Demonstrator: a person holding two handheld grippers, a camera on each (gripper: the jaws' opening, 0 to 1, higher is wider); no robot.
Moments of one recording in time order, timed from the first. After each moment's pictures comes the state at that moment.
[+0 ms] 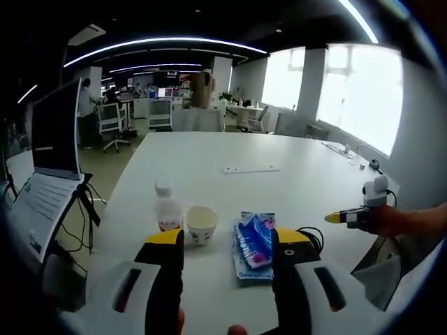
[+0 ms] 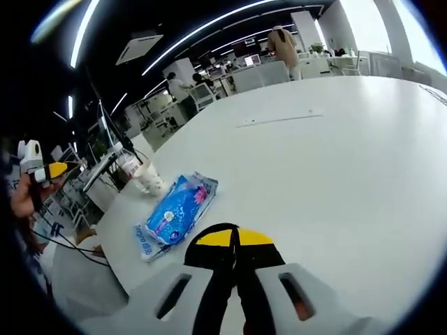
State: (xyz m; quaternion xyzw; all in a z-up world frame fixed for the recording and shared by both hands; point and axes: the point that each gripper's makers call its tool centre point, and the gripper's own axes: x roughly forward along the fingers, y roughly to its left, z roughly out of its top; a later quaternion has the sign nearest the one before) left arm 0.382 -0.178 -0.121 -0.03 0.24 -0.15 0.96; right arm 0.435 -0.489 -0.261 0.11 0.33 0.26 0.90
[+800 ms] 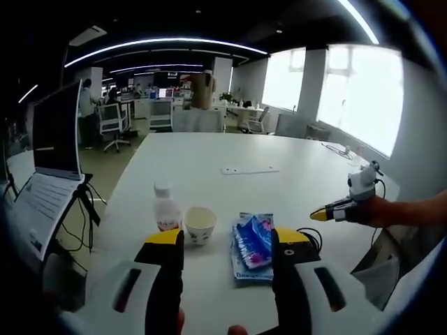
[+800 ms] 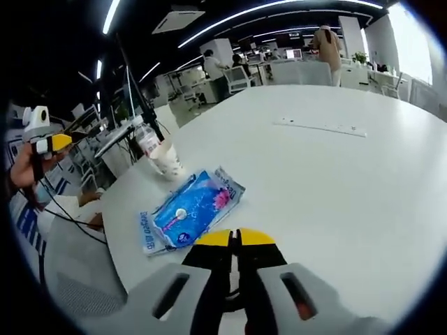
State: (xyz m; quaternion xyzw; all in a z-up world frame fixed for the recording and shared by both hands) left arm 0.378 -0.178 -0.118 -0.03 0.24 -0.14 0.96; right arm 0.453 -0.438 -0.257 0.01 0.34 0.36 0.87
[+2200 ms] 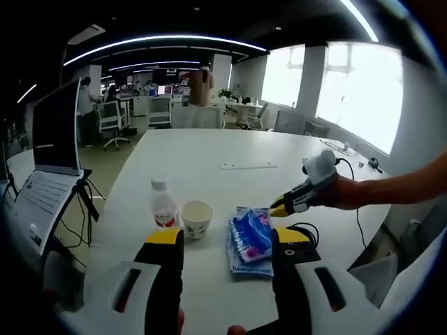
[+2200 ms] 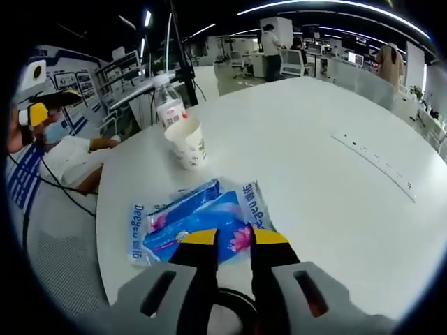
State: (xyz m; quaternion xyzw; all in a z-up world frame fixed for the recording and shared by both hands) left arm 0.369 -0.186 -0.123 -0.03 0.25 -0.14 0.96; right arm 0.503 -0.353 -0.280 -0.13 0.36 0.47 0.80
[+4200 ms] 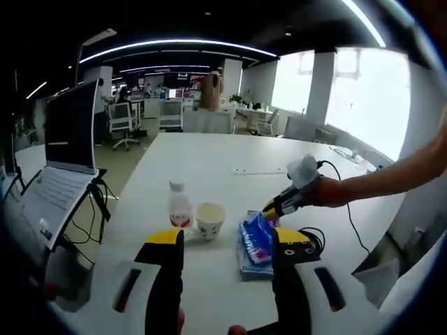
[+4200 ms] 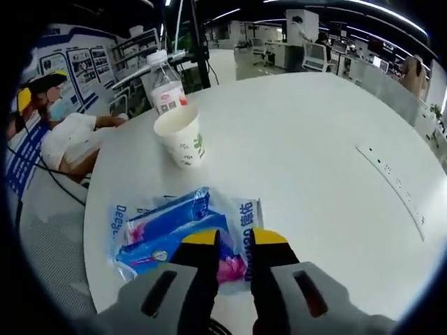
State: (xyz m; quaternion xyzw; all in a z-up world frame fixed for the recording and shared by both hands) left arm 0.366 -0.168 -0.110 -0.04 0.24 -0.12 0.96; right arm 0.541 -0.326 -0.308 -0.18 0.37 0.51 0.76
